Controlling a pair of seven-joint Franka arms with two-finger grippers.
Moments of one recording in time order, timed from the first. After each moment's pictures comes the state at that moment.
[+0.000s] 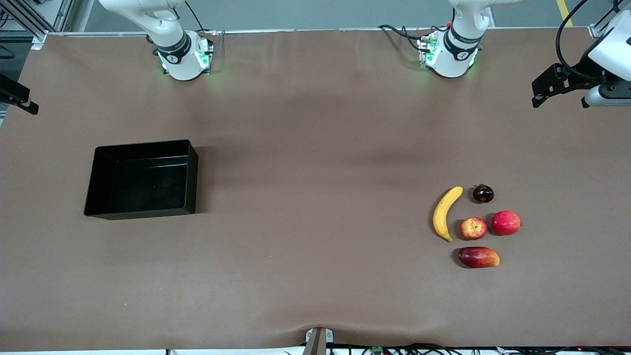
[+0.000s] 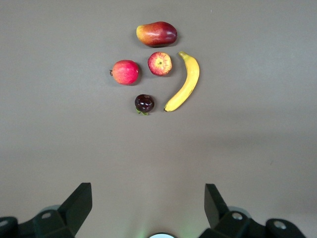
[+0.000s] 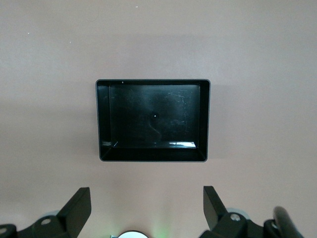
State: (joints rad) left arm 0.08 -0.10 -0.19 -1.57 0.03 1.47 -0.05; right arm 0.11 0.00 -0.25 -1.44 0.02 1.39 -0.22
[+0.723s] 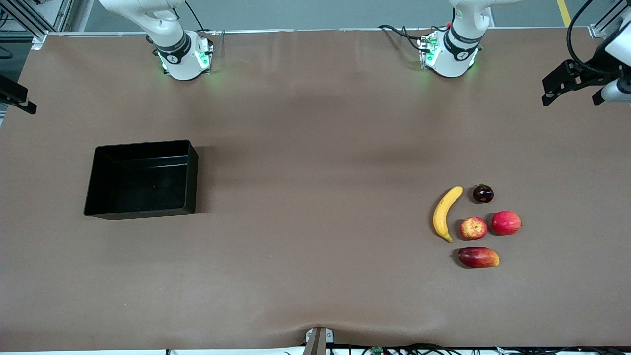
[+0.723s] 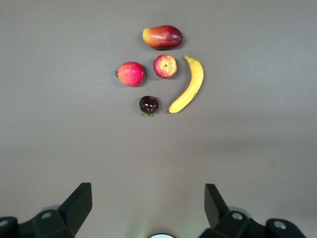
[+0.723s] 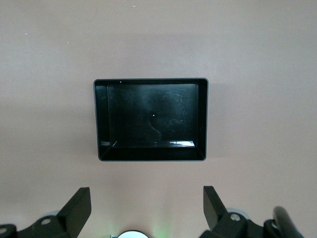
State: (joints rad) left arm 0.09 -0.08 -0.18 -1.54 0.03 1.46 -0.05; right arm 0.09 0.00 -0.25 -1.44 0.02 1.39 -0.22
